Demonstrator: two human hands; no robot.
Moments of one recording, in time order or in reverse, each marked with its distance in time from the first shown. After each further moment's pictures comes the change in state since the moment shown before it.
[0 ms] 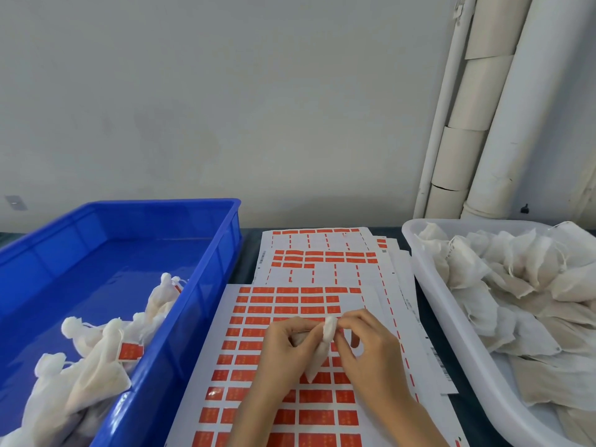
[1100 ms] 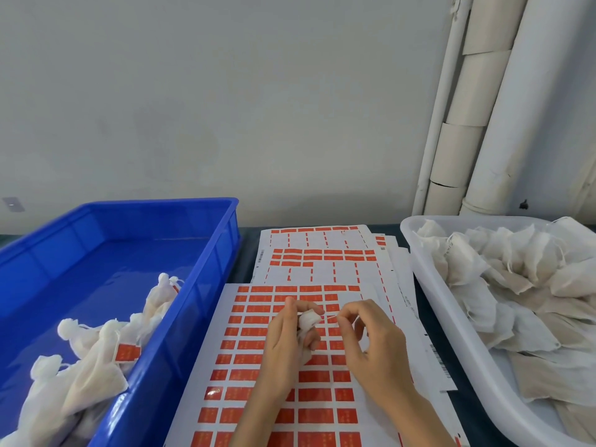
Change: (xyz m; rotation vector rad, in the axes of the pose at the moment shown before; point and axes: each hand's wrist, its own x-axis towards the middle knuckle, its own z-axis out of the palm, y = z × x) left_hand 0.003 0.003 0.005 -0.376 0.004 -0.057; right_hand 0.007 0.000 -0.008 0.052 0.060 -0.034
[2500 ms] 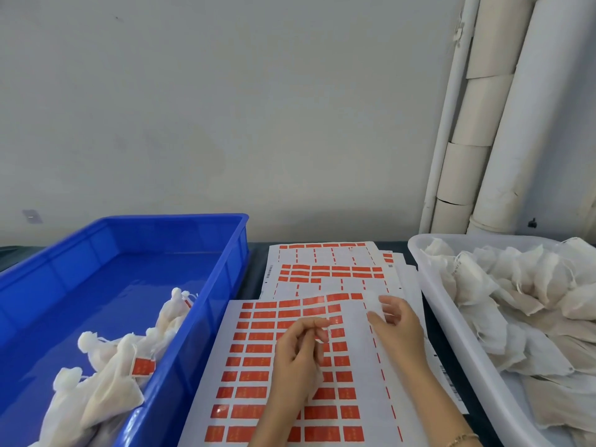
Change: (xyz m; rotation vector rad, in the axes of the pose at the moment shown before) left_hand 0.000 -0.003 0.006 -0.025 0.143 -0.016; right_hand 0.045 0.045 0.005 0.197 -0.051 0.737
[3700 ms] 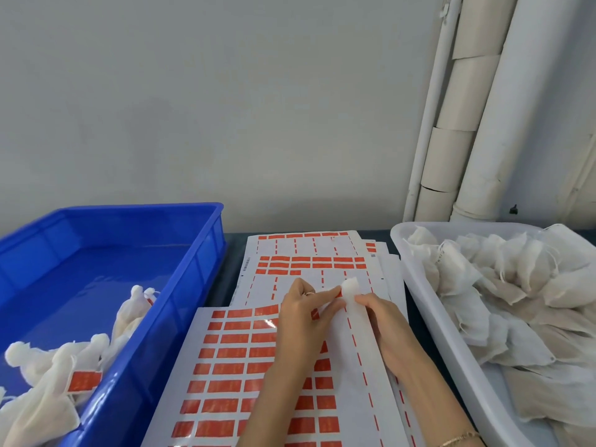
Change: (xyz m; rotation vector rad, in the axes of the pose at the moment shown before) left_hand 0.054 -0.018 0.044 0.663 0.019 0.395; right_hand 0.004 -0.021 -0.019 0.302 -0.292 0.230
